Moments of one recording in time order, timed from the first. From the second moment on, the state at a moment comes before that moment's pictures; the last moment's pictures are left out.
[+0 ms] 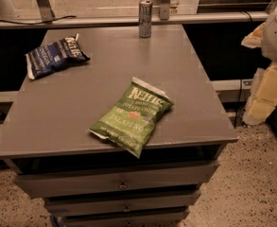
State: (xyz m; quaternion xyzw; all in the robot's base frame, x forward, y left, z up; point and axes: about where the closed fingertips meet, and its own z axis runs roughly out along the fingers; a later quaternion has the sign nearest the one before) arm 0.438 -0.217 0.977 -0.60 0.78 -0.04 0.16
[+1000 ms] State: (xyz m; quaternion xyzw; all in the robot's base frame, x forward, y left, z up) arm 0.446 -0.188 0.961 -0.60 0.78 0.00 0.20
